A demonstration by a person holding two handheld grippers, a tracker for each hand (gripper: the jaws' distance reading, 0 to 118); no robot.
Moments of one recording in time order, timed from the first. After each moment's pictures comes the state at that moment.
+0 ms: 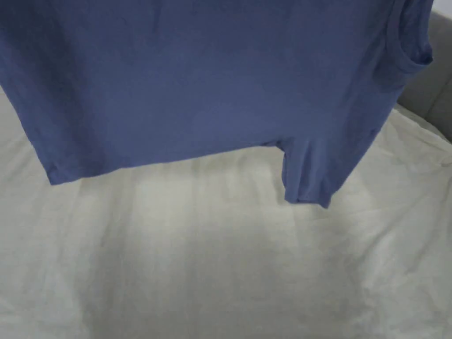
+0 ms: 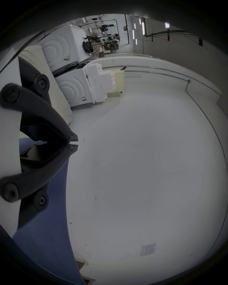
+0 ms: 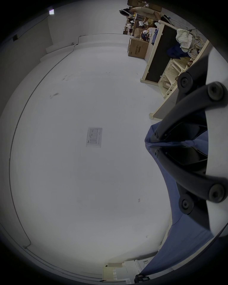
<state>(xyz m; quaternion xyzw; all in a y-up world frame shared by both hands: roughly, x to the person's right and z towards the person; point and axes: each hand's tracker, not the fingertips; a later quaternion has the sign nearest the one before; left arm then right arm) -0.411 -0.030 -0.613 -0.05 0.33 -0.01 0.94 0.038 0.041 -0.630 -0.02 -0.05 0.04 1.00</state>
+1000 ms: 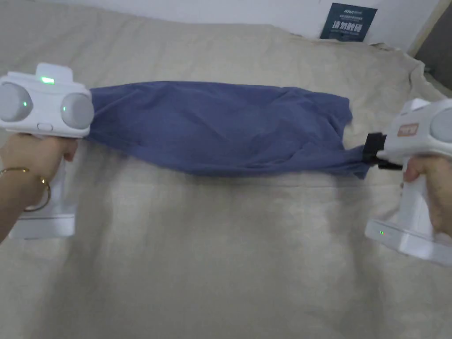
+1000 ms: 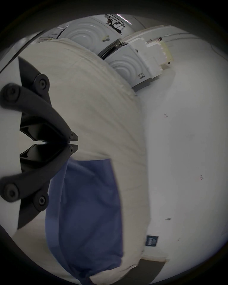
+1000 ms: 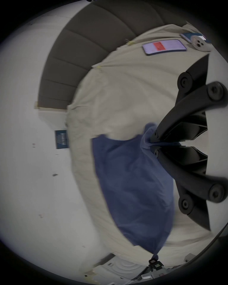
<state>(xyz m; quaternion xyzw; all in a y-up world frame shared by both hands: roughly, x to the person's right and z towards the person) -0.382 -0.470 -0.578 -0.37 0.24 -0.05 0.89 0.097 -0.440 -0.640 -0.42 -0.01 -0.03 0.90</state>
